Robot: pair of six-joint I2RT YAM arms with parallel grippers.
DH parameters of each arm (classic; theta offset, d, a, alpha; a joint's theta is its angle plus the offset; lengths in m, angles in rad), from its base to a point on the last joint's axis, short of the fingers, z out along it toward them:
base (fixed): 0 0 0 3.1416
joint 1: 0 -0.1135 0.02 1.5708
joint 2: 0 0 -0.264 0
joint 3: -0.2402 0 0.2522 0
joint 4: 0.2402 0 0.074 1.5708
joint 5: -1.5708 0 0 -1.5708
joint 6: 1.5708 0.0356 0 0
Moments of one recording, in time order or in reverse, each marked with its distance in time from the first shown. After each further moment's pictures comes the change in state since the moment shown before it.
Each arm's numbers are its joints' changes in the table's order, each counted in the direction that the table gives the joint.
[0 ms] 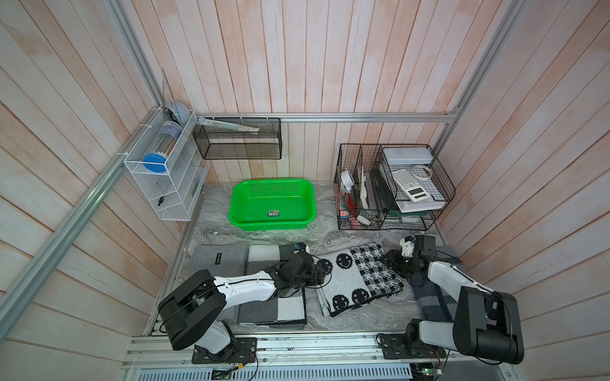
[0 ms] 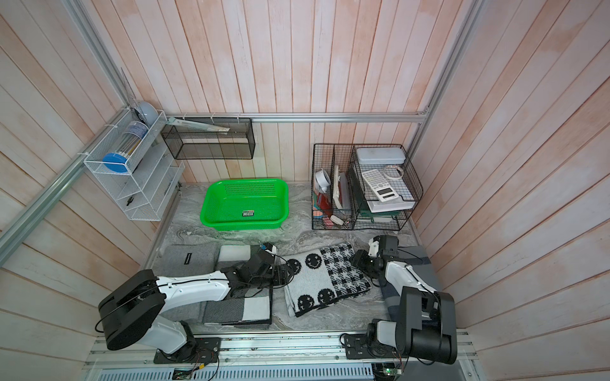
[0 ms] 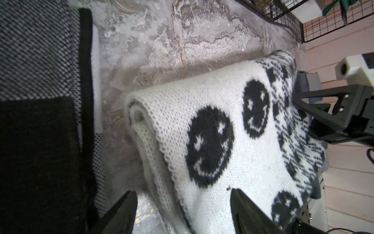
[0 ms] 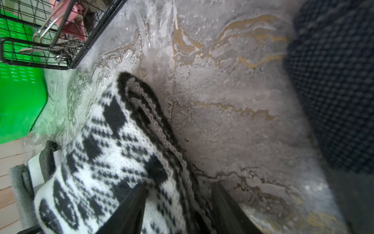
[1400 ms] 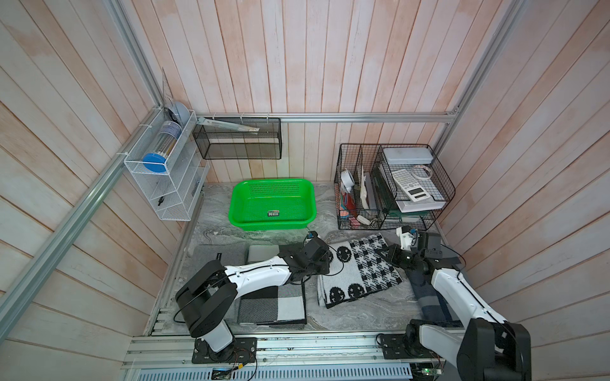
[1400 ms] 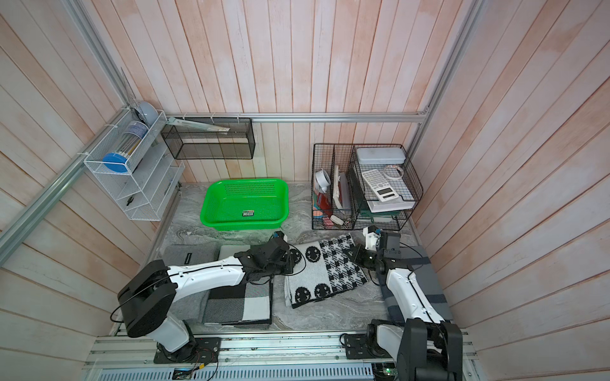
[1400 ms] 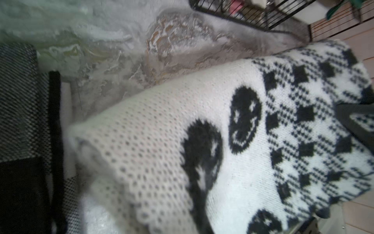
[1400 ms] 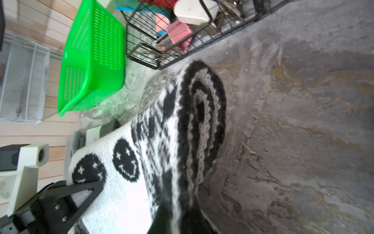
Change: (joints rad) left arm -0.004 0.080 -0.290 0.228 0.053 0.081; right arm -0.054 -0.231 -0.020 -0.012 0.187 0.000
